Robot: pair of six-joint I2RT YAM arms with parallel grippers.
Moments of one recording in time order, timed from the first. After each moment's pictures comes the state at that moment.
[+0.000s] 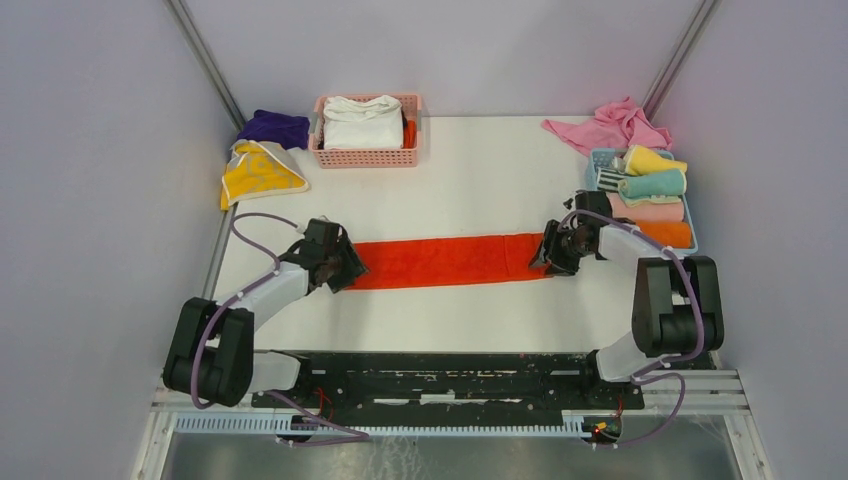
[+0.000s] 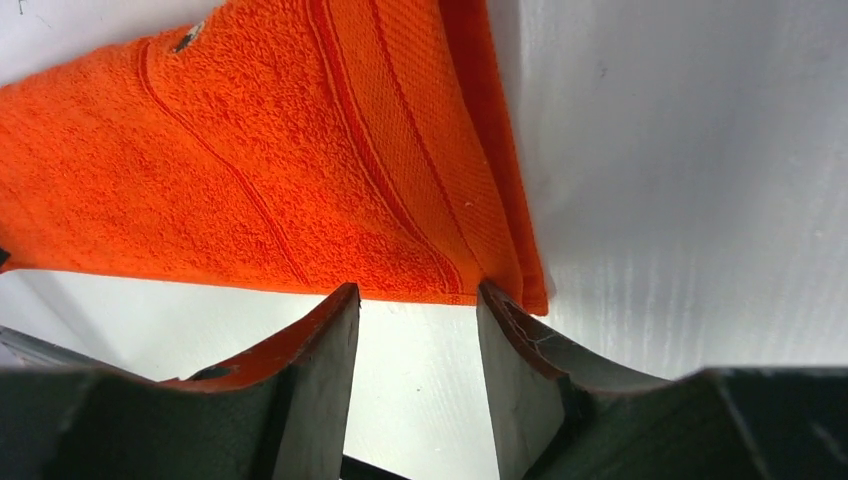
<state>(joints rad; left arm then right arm) -0.25 1.31 0.57 -0.25 0.02 -0.78 0.01 1.55 0.80 -0.45 -0.34 0.39</state>
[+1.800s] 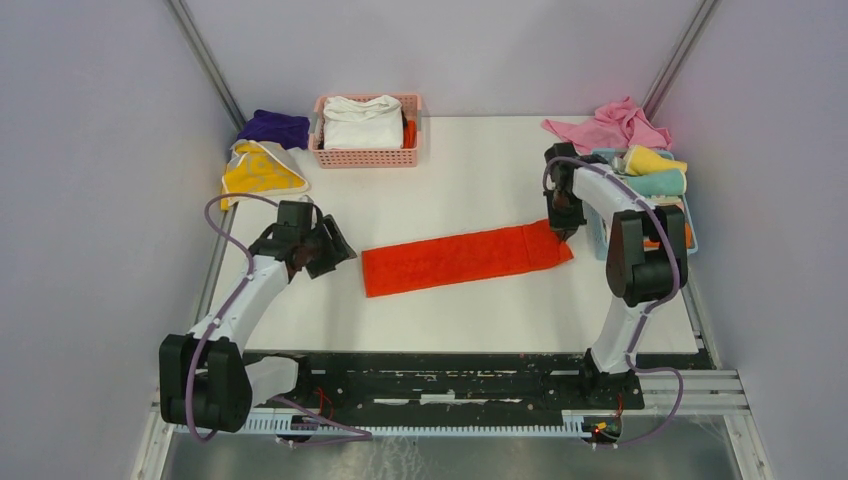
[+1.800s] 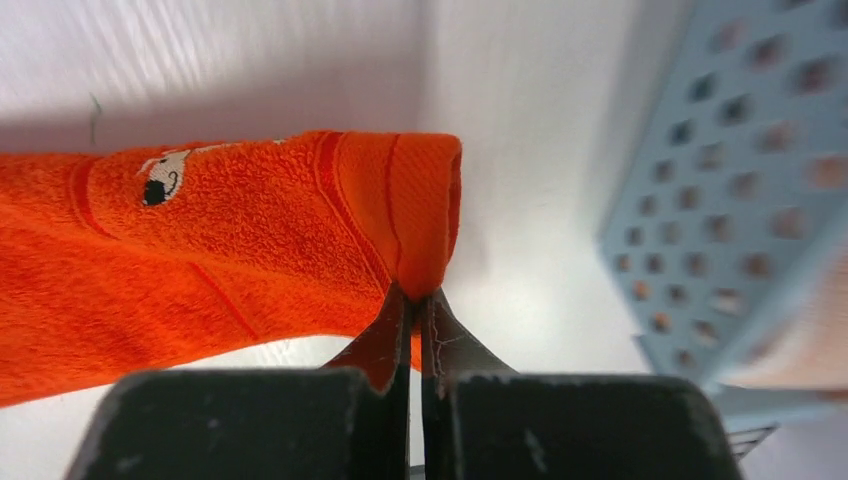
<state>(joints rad) -0.13 1.18 0.75 -0.52 0.11 -0.59 0.13 1.89 1.36 -0.91 0.15 0.16</state>
